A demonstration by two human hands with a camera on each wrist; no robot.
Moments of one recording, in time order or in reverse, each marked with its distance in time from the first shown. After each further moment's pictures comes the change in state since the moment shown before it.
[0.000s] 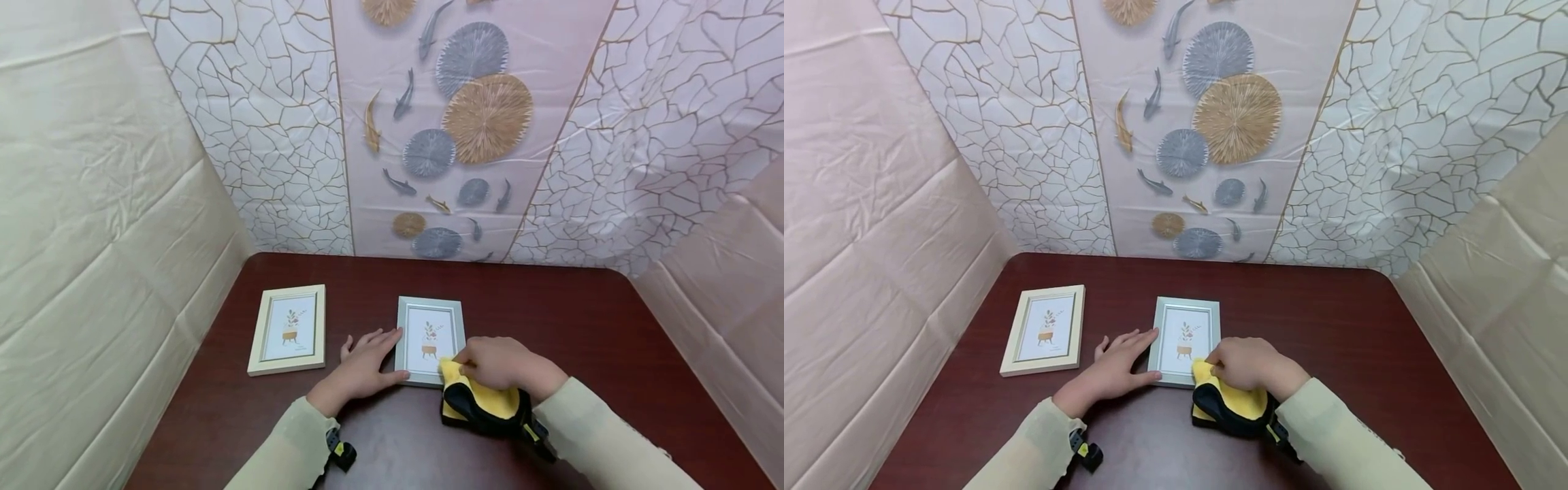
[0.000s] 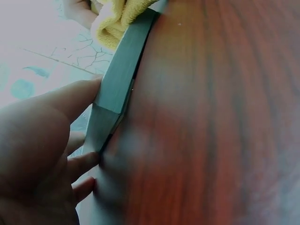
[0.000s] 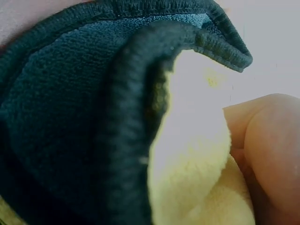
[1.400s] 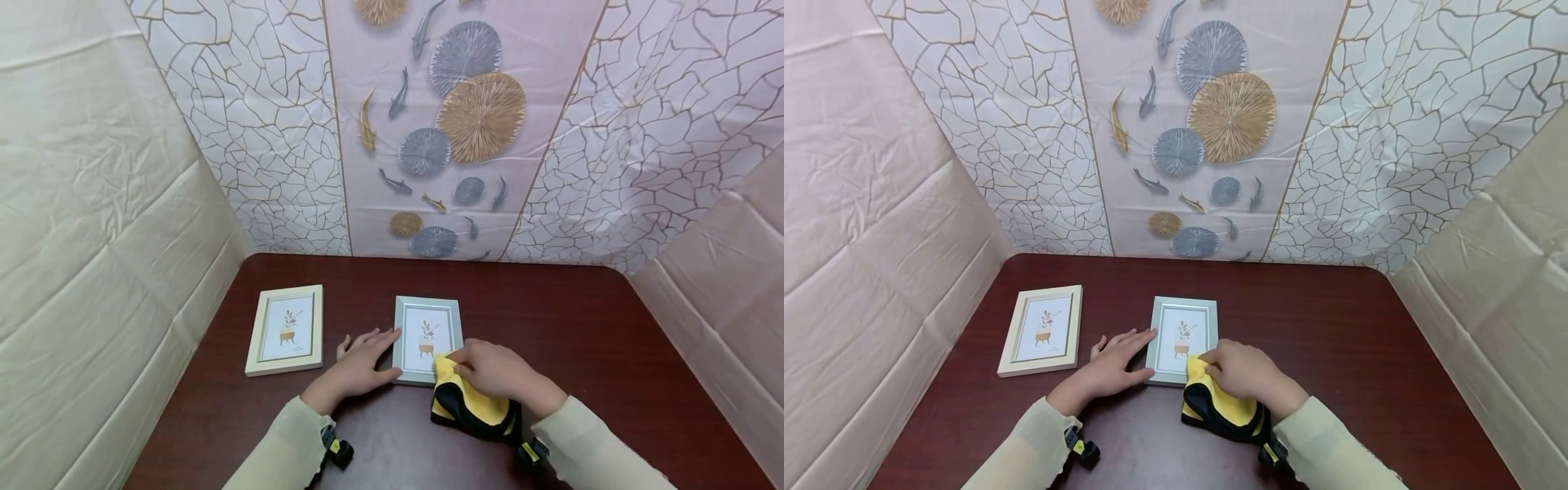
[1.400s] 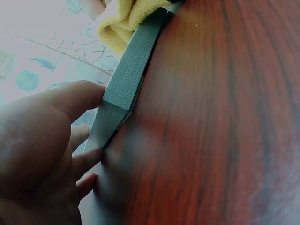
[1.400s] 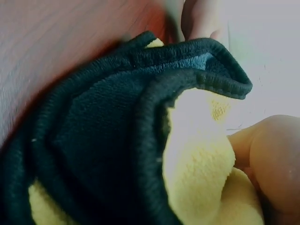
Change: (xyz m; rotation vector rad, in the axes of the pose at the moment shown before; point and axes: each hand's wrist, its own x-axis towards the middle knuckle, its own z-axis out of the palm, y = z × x) left_hand -0.001 -0.005 -0.003 -0.065 -0.025 0.028; right_hand -0.012 -0.009 0.018 0.127 0.167 0.023
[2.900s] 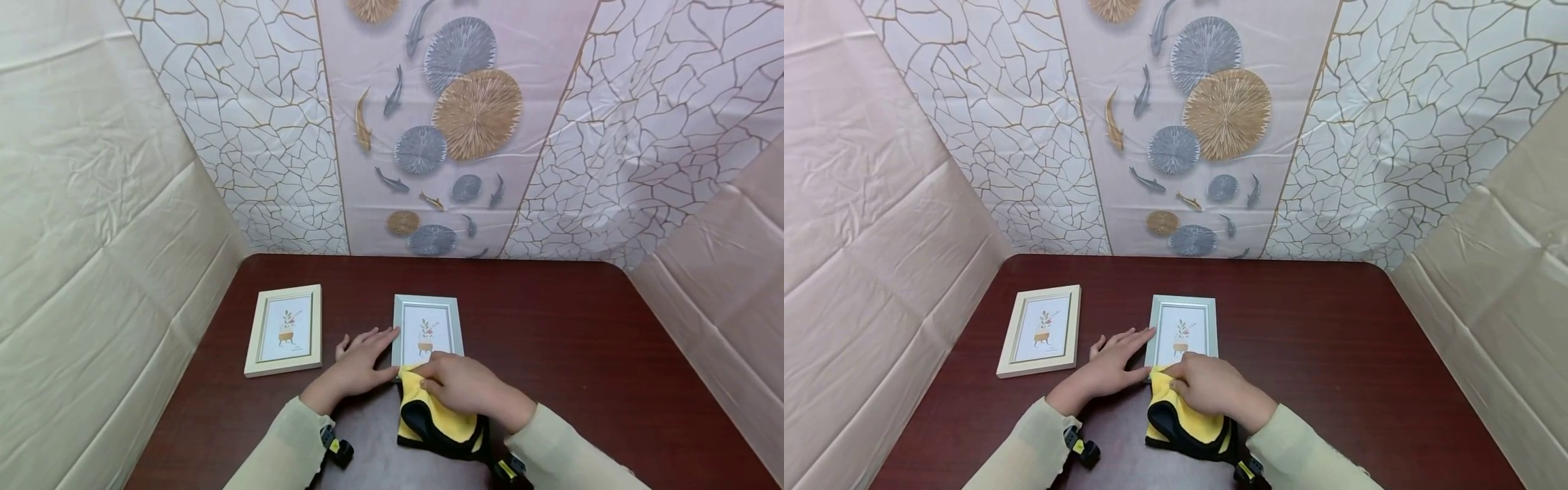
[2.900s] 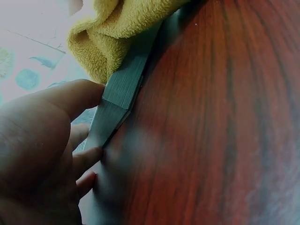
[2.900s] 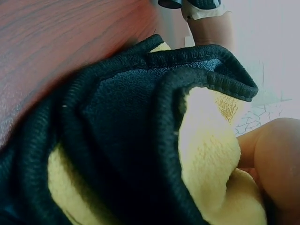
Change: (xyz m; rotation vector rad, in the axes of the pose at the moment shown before) left_hand 0.002 -0.002 0.002 0.000 -0.002 0.003; right_hand 0.008 -0.039 0.026 0.032 -0.032 -0.191
